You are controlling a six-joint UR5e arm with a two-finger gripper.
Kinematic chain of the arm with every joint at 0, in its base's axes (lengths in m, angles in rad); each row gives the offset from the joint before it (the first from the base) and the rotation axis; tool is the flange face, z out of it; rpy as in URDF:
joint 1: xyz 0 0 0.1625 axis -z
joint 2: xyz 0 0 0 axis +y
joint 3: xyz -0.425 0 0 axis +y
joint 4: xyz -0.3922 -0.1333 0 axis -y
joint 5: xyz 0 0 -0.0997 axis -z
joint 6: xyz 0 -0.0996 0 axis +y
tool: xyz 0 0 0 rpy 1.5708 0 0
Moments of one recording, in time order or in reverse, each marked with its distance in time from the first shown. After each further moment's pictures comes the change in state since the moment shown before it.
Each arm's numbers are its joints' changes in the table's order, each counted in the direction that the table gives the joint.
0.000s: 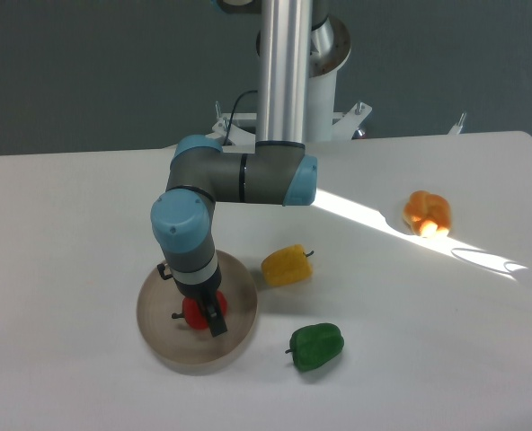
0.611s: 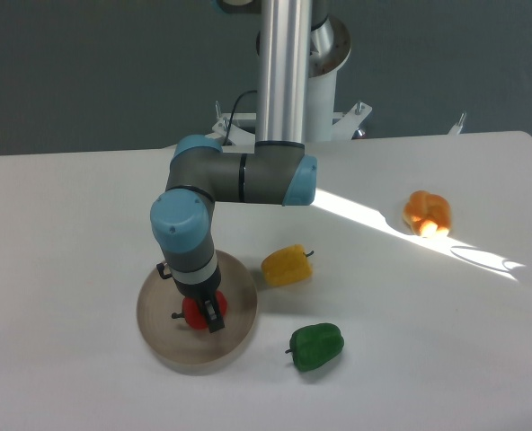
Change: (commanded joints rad) arm -0.002 -0.011 0.002 -0.002 -0.002 -0.012
